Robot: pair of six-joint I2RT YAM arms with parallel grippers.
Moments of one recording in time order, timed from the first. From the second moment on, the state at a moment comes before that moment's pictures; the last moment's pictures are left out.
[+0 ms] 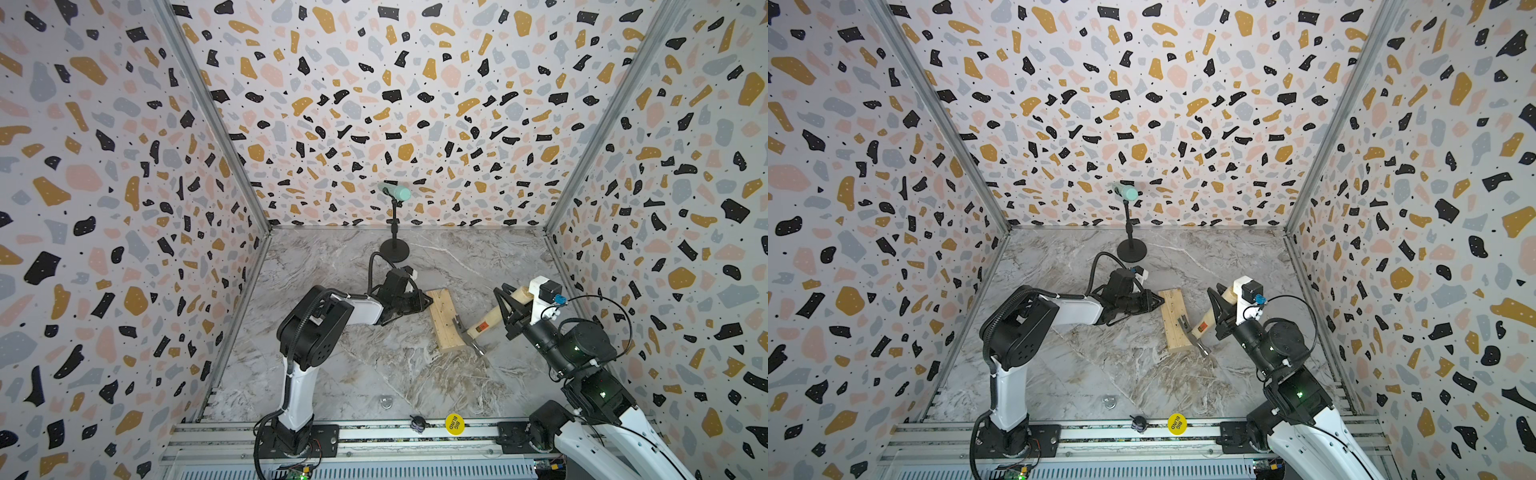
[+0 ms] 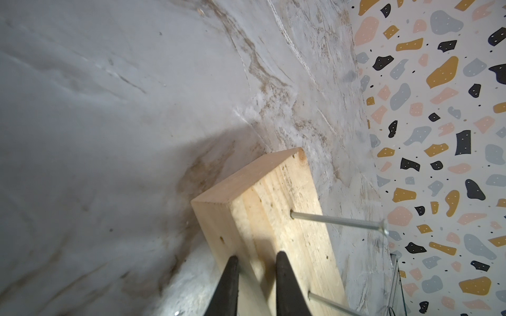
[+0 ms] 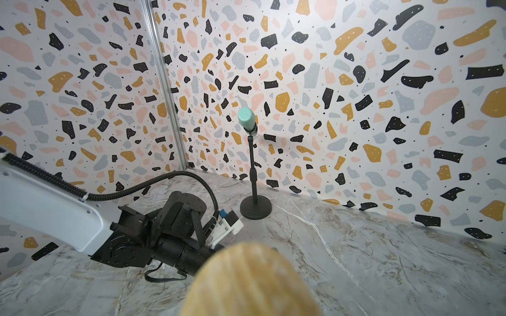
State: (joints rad) left arm -0.63 2.03 1.10 0.26 0.39 -0.72; right arm 0.56 0.46 0.62 -0.07 -0.01 0.08
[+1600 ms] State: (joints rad) left arm -0.63 1.66 1.06 -0.14 0.31 -0.49; right arm 0.27 0.93 1.04 -0.18 -0.39 0.25
